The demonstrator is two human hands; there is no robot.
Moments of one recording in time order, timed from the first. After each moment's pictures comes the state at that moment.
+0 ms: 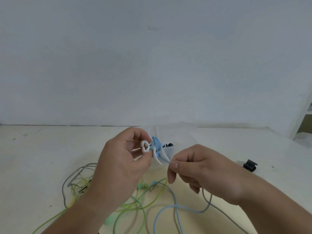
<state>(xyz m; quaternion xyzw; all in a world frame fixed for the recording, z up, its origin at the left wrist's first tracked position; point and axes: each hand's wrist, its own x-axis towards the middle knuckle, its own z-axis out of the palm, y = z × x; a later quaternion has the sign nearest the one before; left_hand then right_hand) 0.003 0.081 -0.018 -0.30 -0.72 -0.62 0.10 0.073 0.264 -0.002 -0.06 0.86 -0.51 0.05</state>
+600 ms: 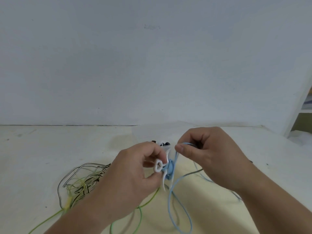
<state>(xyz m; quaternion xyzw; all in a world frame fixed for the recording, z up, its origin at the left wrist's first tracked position) 0.010 0.083 -0.023 -0.40 -0.78 -0.48 0.05 0.073 0.272 0.006 -0.03 0.88 -0.43 -0.21</state>
